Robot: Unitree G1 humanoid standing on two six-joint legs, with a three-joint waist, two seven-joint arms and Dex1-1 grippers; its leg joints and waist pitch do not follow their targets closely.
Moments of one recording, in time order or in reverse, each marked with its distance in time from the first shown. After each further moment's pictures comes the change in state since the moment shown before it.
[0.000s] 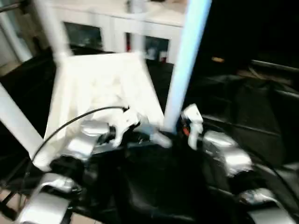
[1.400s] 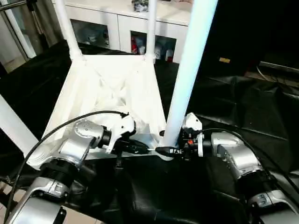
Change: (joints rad) left arm 0.051 0.106 -0.041 -0.081 -0.060 -0.041 -0.325; right arm 0.058 -0.160 0.121 -0.138 0.032 0.015 0.491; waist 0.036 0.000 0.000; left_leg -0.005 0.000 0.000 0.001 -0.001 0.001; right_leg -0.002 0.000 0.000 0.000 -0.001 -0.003
